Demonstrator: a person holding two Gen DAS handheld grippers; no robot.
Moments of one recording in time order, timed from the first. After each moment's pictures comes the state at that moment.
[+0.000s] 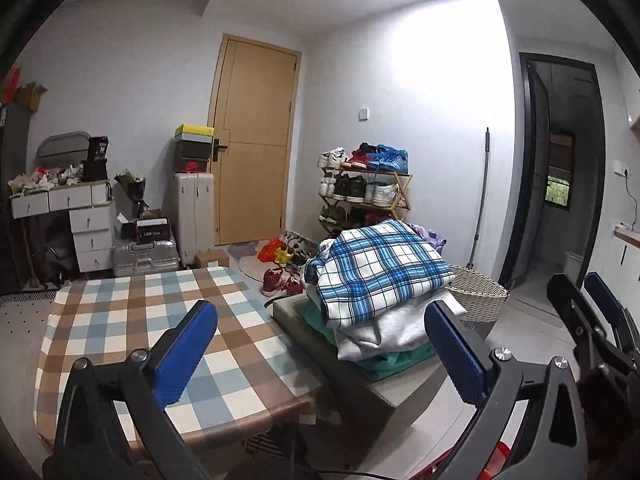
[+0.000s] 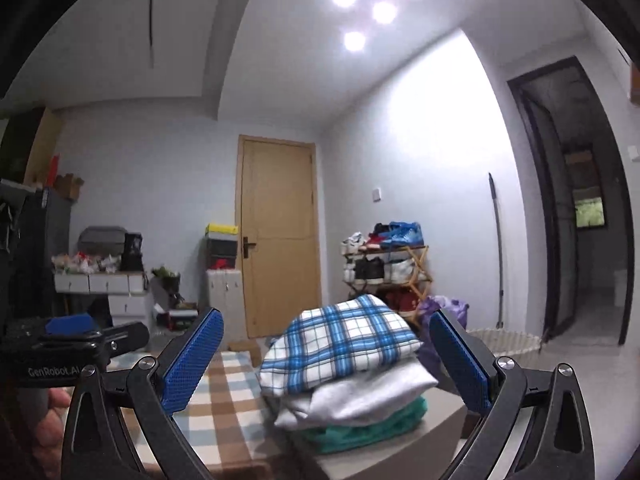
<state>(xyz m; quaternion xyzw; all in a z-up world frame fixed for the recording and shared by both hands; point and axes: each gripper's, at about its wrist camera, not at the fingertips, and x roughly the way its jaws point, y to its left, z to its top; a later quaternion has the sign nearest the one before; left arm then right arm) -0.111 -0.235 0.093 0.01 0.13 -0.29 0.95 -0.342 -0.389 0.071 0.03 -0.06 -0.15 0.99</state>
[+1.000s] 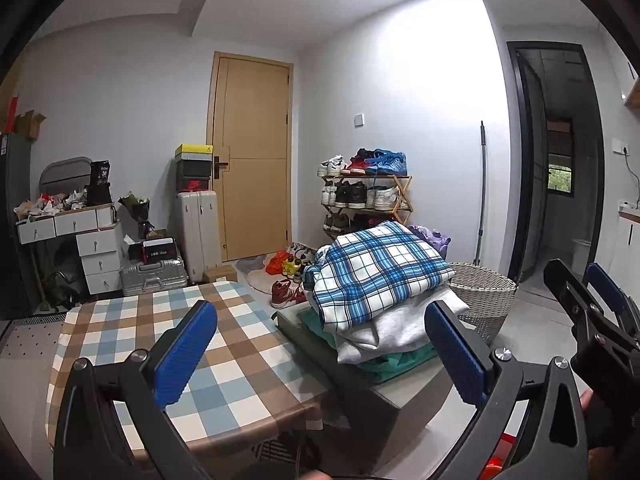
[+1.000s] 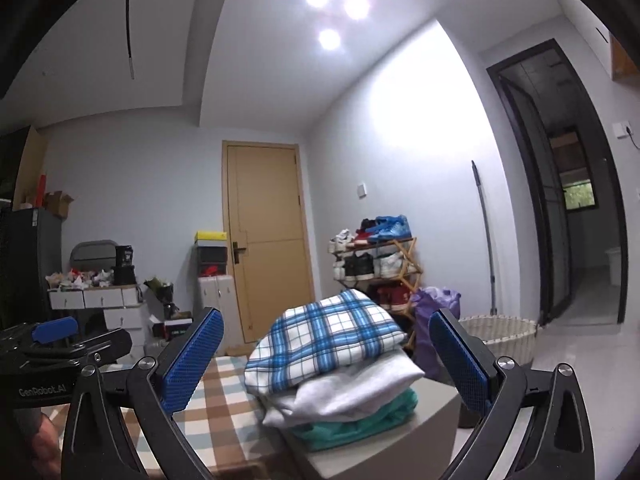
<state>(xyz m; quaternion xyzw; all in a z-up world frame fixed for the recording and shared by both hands) -0.134 -0.249 0.086 0.03 0.11 -0.28 0.95 -0.354 -0.412 0.063 0.05 -0.06 -0.18 0.98</state>
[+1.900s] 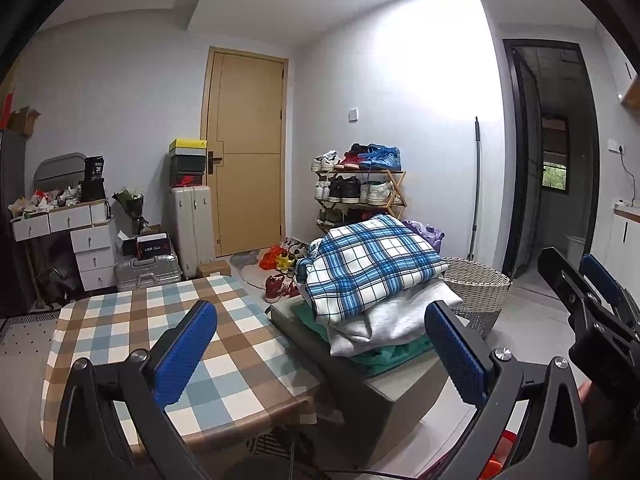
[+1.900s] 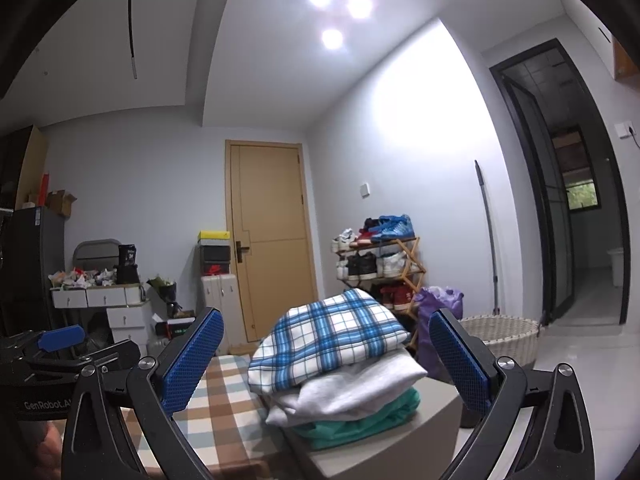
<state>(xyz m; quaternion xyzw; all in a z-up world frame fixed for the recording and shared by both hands) -0.137 -0.256 0.084 0.04 0.11 -0.29 0.95 -0.354 -0.409 0.064 0.04 -0.06 -0.17 0.98</state>
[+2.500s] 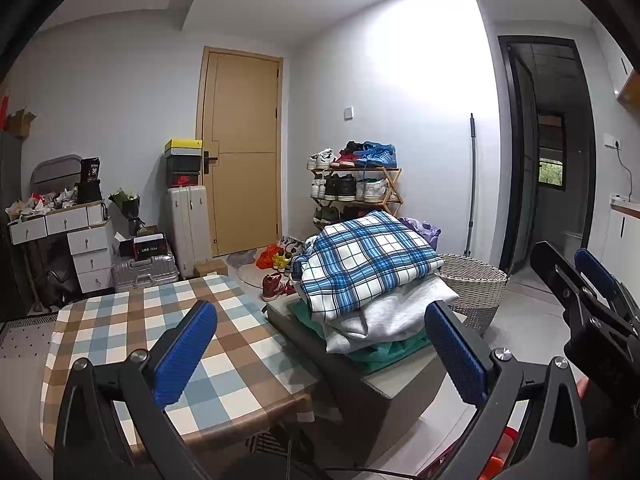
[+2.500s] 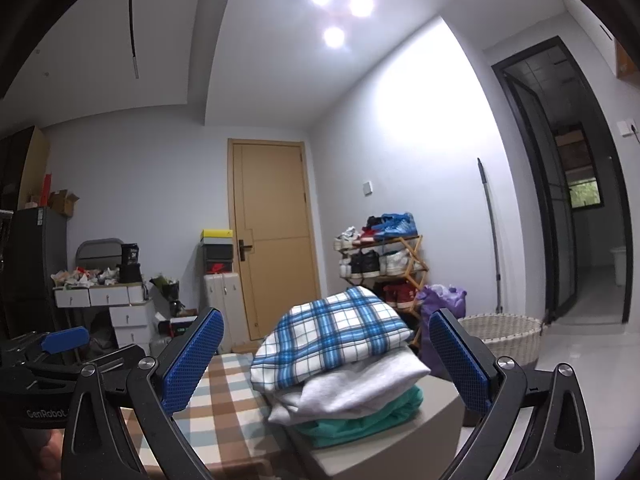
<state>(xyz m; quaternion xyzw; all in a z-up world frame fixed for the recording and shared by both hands) -0.139 -0.261 0.083 0.04 0.12 -0.29 0.95 -0.354 -0.409 0.063 0.05 -0.05 -0.17 0.98</state>
